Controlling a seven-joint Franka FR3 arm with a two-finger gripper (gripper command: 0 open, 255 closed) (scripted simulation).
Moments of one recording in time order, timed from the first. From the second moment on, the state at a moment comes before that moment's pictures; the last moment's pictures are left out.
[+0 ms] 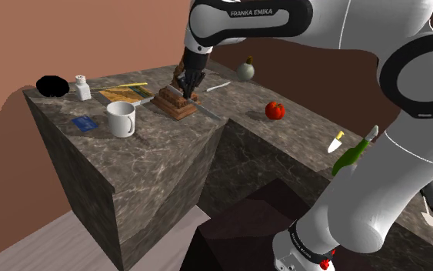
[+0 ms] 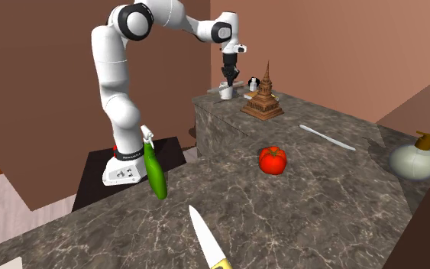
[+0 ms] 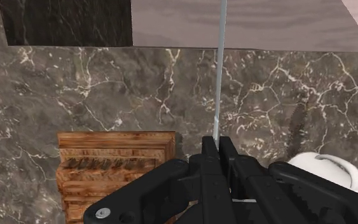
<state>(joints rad) 0.33 0.07 -0.05 -1.83 0.00 1.95 -0.01</state>
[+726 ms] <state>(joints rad) 0.33 0.10 -0.05 -1.95 0.00 2.09 0.00</state>
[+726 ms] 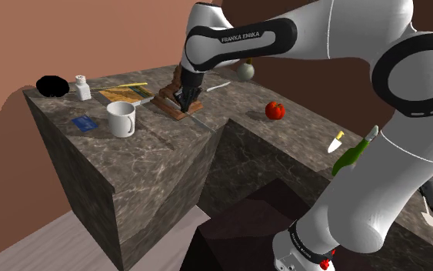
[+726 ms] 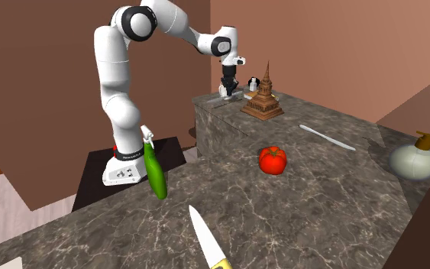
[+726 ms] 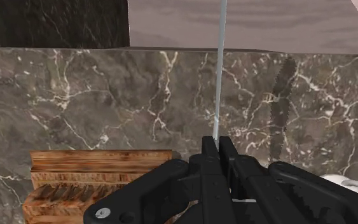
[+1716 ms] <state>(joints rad) 0.32 0.16 -0.05 -2.04 0.01 2.25 -0.01</state>
